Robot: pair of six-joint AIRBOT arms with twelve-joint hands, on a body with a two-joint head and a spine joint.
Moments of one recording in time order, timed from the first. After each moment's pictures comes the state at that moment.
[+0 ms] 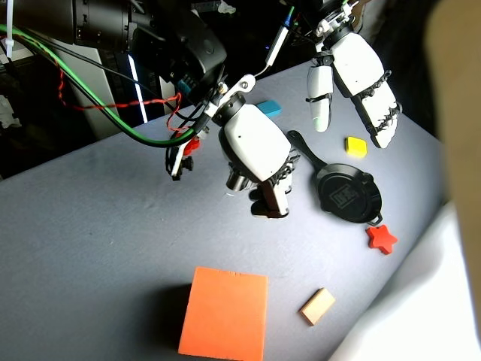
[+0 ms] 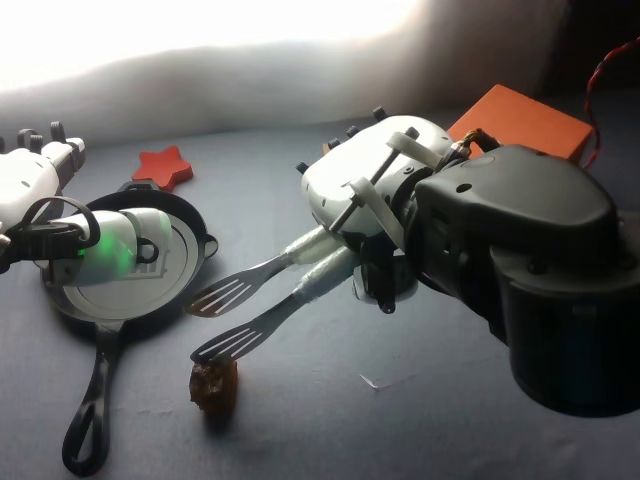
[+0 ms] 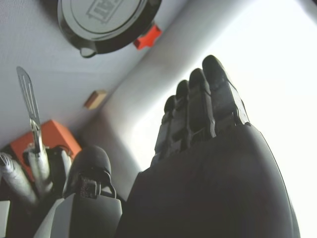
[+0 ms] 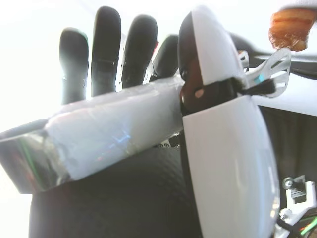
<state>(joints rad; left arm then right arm) 0.30 -0.72 0.52 -1.65 -1.07 2.29 -0.15 -1.40 0.86 1.77 0.87 -2.83</state>
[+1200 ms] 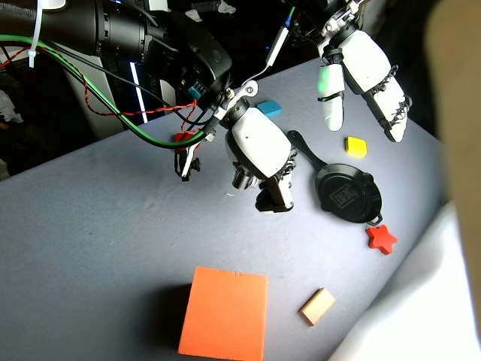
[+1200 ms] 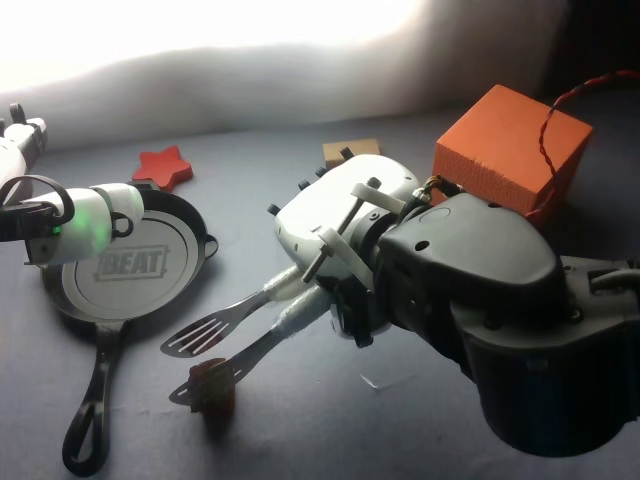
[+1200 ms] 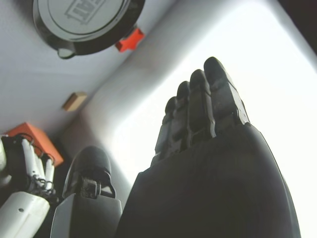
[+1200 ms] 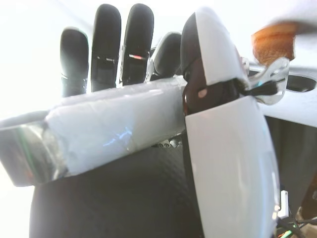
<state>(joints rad) 0.30 -0.73 0.54 -1.64 -1.15 2.22 -0.21 -1.46 0.88 1.70 0.84 -2.82</state>
